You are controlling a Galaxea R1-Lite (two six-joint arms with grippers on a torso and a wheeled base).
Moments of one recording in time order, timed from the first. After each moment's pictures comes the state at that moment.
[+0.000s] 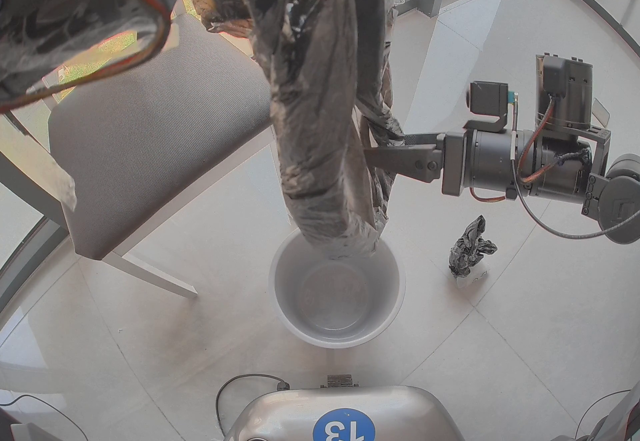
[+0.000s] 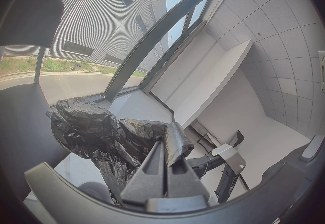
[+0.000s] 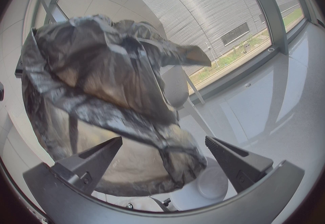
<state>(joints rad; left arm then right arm) -1.01 1.34 -1.36 -0.17 0.03 -0.23 0.54 1.70 -1.15 -0.40 0.48 0.16</state>
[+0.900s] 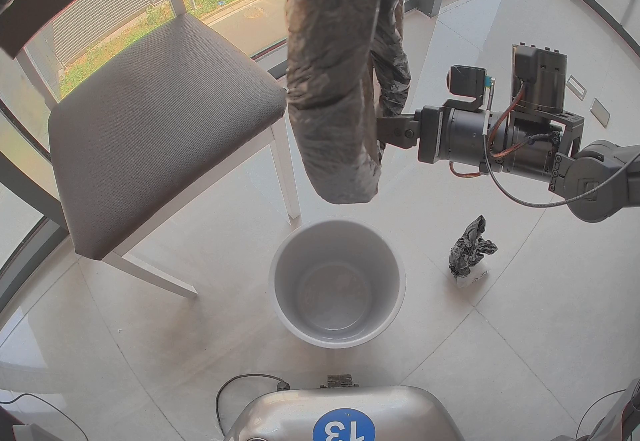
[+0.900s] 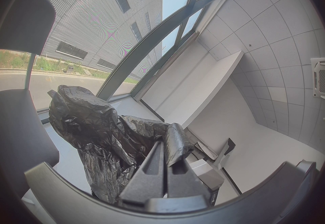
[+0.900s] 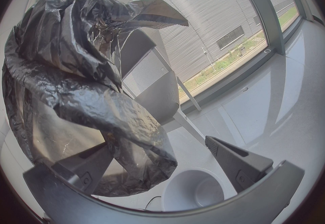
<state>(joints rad) -1.09 1.37 -1.50 -0.16 0.03 -0.23 0.51 1.83 -1.28 -0.46 0.48 0.21</state>
